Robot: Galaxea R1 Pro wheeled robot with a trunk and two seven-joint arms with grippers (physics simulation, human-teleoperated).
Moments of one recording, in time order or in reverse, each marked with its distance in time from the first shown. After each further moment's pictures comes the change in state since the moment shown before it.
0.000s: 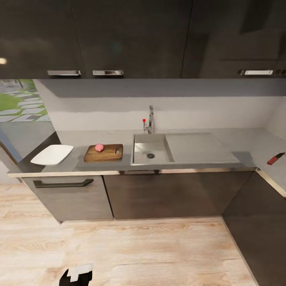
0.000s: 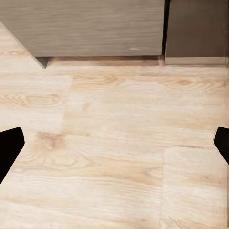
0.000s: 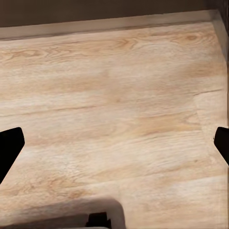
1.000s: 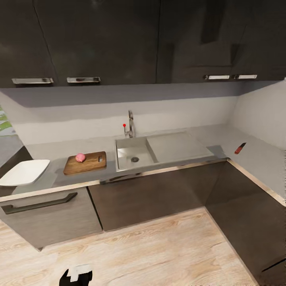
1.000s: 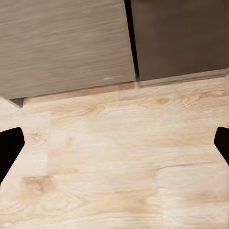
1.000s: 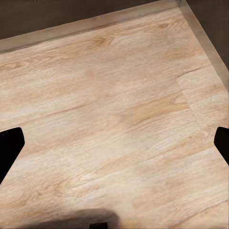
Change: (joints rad) left arm 0.000 0.000 0.000 0.000 0.000 0.001 0.000; right arm 0.000 0.000 0.000 0.001 0.001 -0.001 0.001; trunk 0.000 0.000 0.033
